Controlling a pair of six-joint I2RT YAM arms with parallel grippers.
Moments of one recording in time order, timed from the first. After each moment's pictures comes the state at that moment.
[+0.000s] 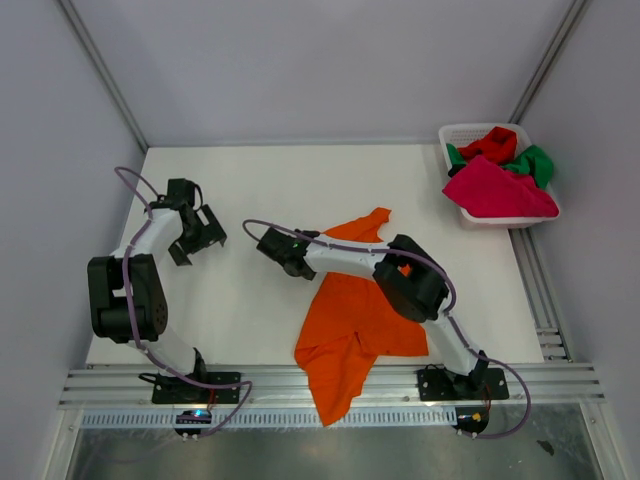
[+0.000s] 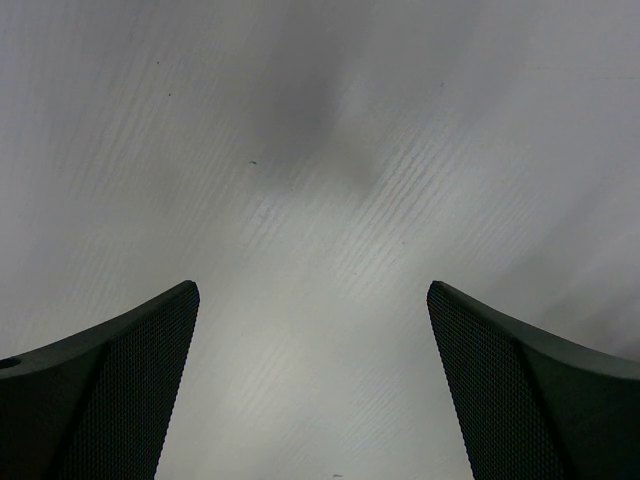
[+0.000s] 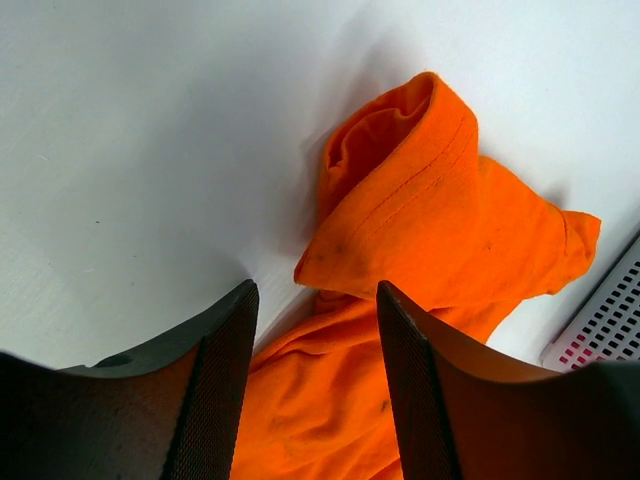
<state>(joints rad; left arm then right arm) 0.05 1.64 1.12 -0.69 -0.09 -0.52 1.00 2.21 1.65 -0.68 0.62 -0.10</state>
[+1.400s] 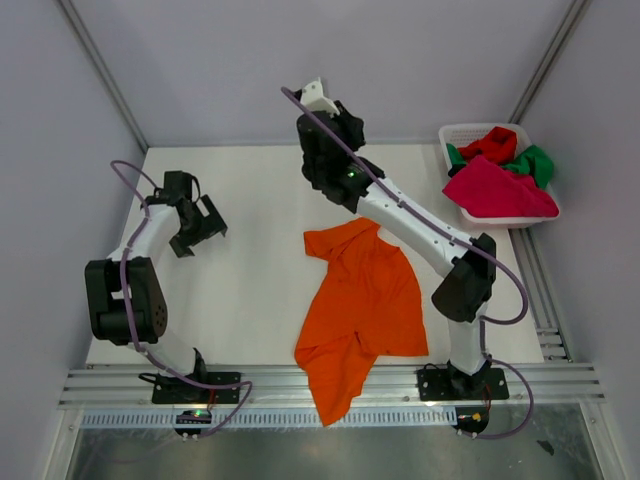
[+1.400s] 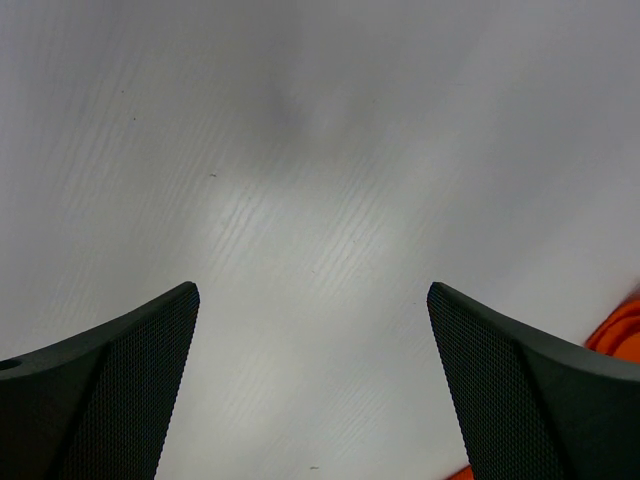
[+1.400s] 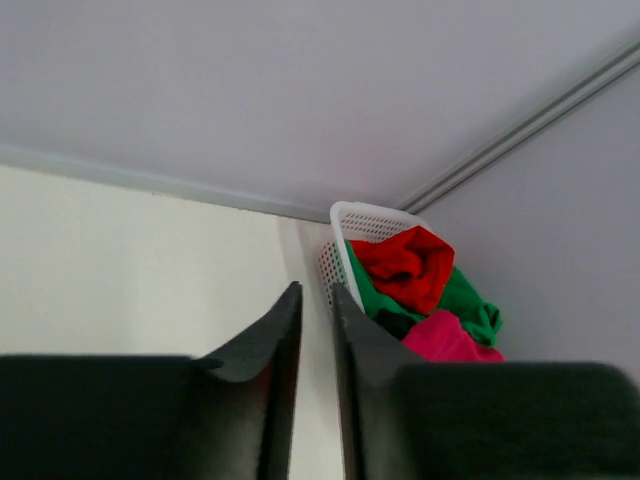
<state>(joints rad) 0.05 1.62 1.17 -0.70 -0.04 -0.52 0.82 1.96 2.01 -0.22 1.14 -0.47</state>
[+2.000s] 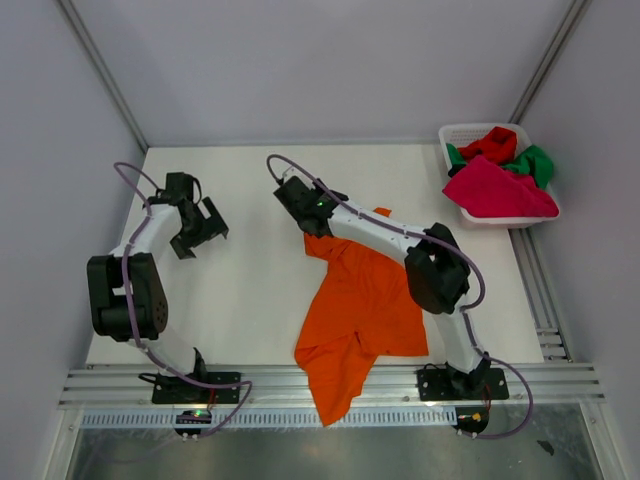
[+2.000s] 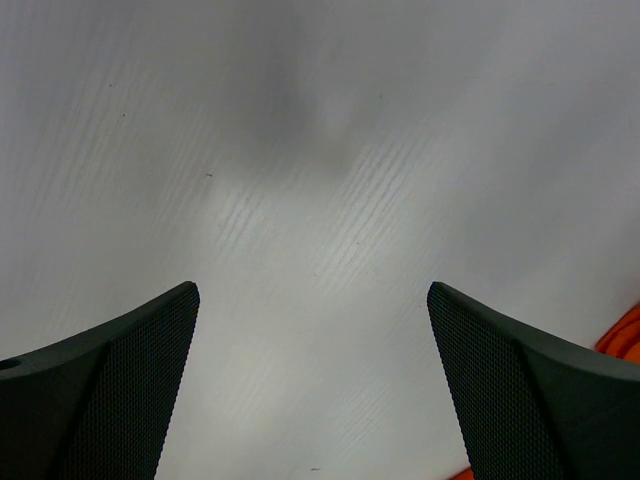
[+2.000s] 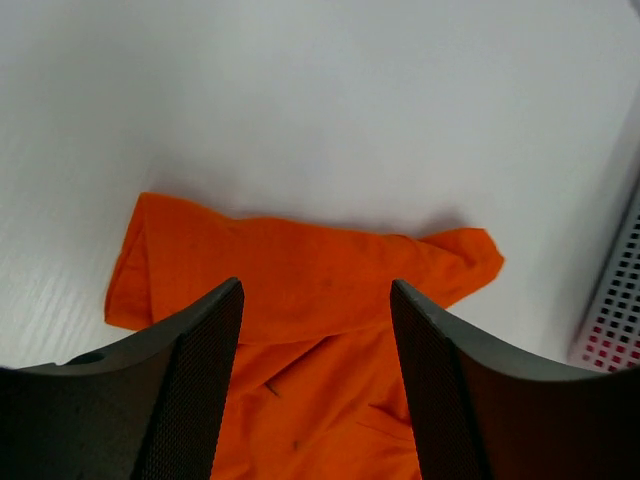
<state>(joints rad) 0.05 1.65 1.17 -0.69 -0.03 -0.52 0.85 2.09 1.80 -0.63 0.66 -0.01</state>
